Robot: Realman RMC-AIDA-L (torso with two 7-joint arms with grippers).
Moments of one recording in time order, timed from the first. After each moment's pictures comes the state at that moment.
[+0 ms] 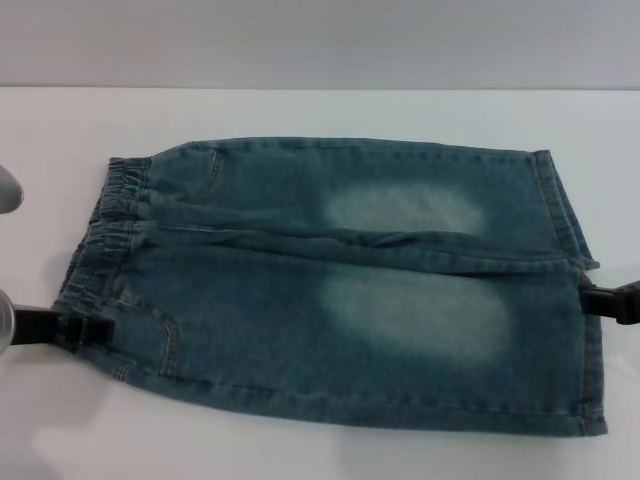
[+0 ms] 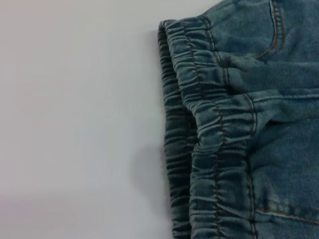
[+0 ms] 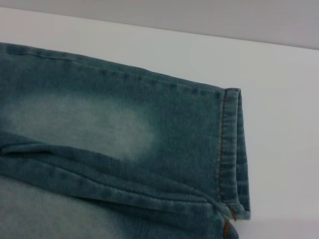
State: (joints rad) left arm -0.04 -2.06 -1.46 -1.71 2.89 -1.19 0.00; right arm -0.12 2.07 1.37 1.96 -2.92 1.14 0.00
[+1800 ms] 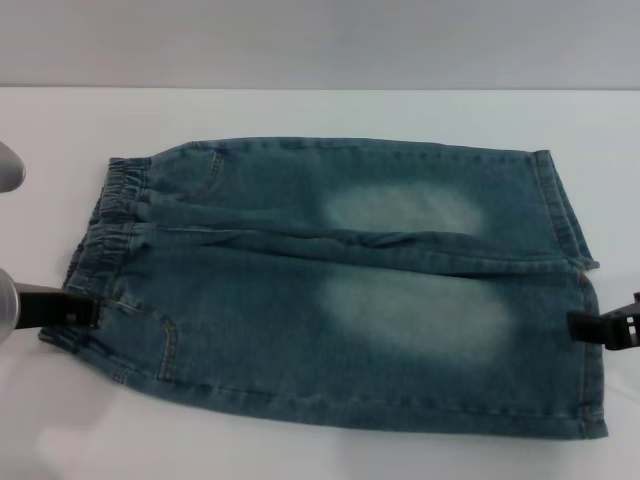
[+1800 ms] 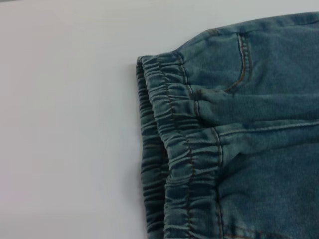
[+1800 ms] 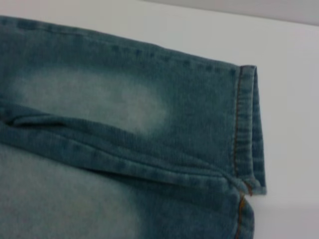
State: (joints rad) left arm -0.03 -2.06 -1.45 -1.80 2.87 -1.21 0.00; right arm -0.13 2.07 1.33 1.94 -2.92 1.16 0.00
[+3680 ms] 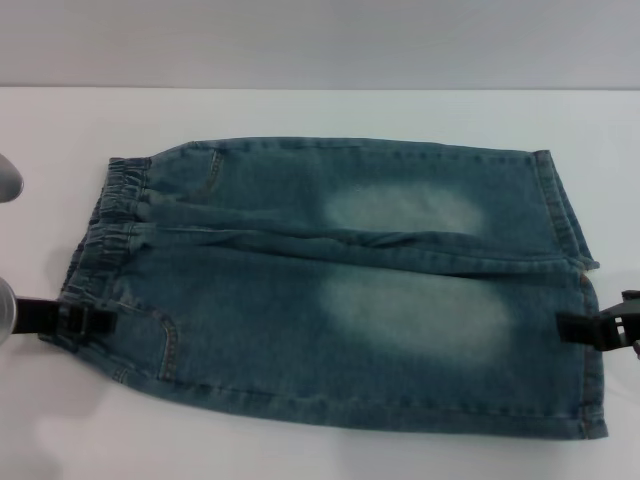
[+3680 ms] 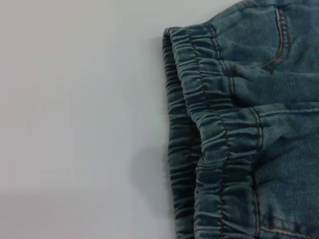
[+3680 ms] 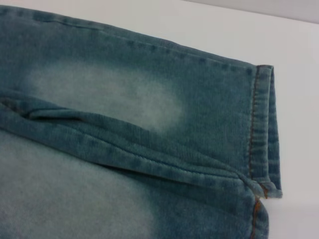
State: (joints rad) left arm -0.07 -2.06 -1.47 -1.67 2.89 -1.18 -0.02; right arm -0.11 2.07 1.32 1.93 -2.92 1.16 -0.02
